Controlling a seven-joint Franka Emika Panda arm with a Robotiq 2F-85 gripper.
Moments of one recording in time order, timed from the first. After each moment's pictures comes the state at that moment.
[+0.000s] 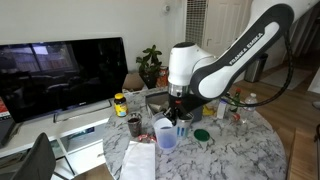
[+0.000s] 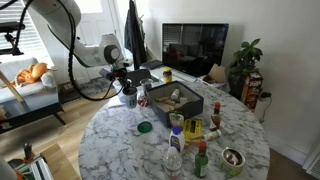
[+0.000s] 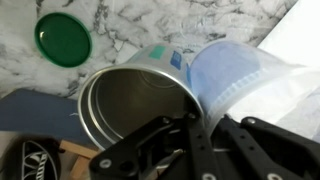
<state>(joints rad) 0.40 0.35 0.02 -2.10 -0.15 2.56 0.68</state>
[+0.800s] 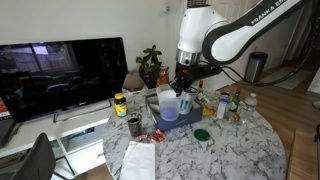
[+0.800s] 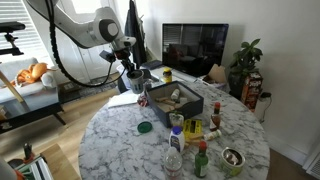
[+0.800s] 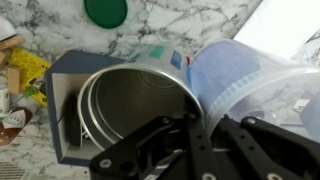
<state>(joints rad) 0.30 0.12 0.04 -2.14 -0.22 2.47 0.70</state>
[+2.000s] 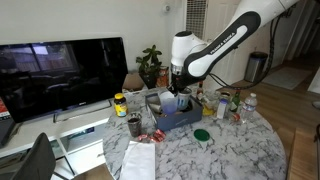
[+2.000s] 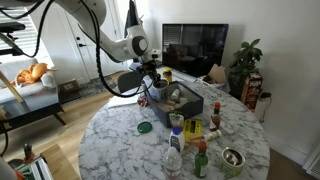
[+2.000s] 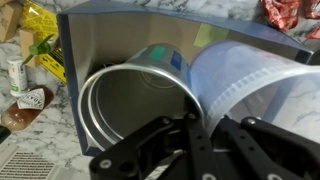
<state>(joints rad) 0.21 0.45 -0.04 -1.87 -0.31 2.52 0.68</state>
